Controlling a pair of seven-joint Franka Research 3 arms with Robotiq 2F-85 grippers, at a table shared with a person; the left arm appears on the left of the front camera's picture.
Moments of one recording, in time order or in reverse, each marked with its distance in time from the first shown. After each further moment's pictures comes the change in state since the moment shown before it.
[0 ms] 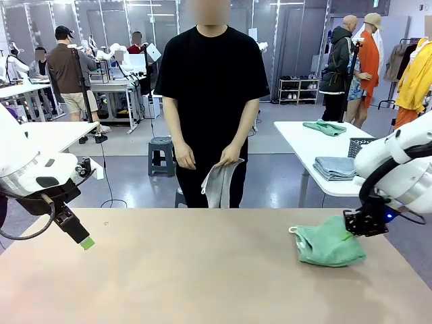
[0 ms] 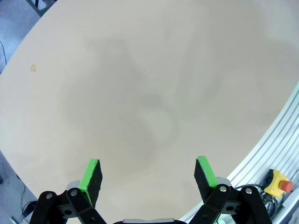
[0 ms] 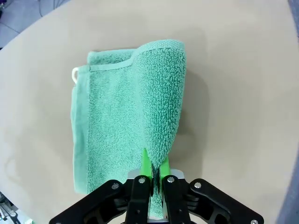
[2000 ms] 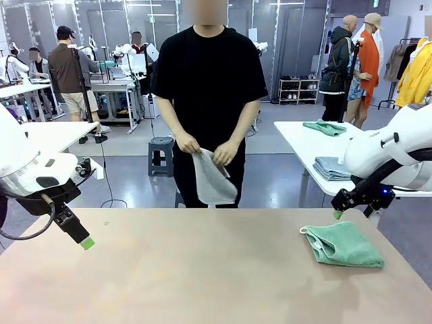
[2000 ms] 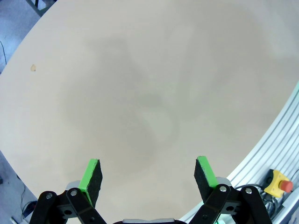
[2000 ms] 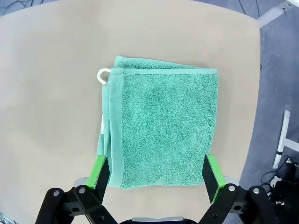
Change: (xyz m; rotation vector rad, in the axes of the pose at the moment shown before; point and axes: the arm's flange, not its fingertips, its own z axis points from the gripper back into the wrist) left arm 0.000 0.000 0.000 0.000 0.000 0.000; right arm 0.014 0.064 0.049 -0.220 -0.029 0.256
